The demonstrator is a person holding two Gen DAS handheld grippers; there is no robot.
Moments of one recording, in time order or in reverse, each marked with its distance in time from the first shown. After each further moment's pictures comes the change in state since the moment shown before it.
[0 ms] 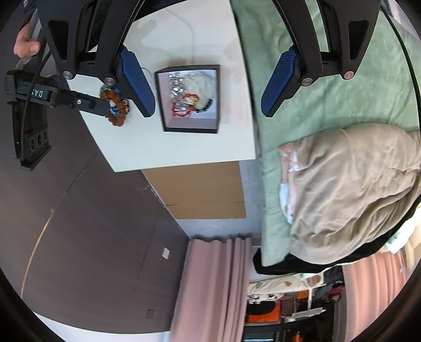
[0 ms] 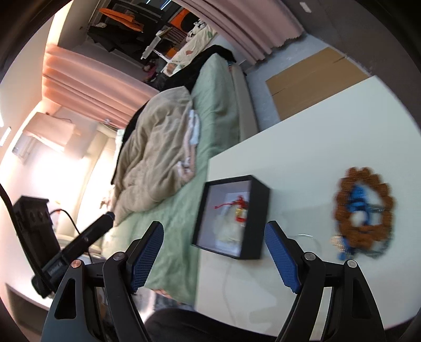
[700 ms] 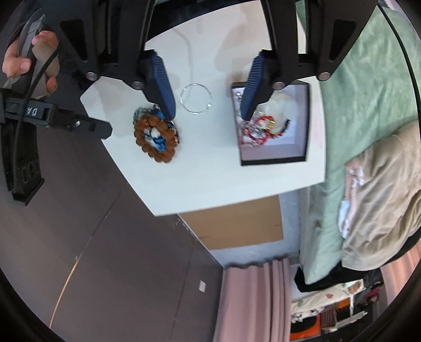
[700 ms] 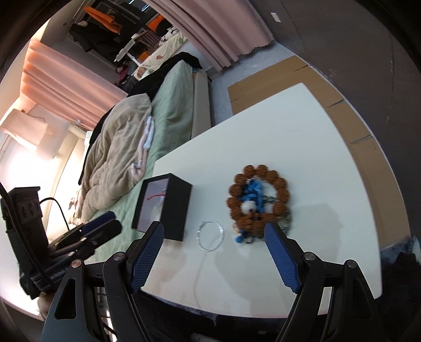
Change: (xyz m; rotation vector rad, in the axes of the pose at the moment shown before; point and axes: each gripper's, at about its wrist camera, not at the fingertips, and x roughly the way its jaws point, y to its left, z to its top) left arm 0.061 -0.105 -0.031 0.113 0.164 -0.083; right arm -0.067 -0.075 -0.009 0.014 -0.011 -0.179
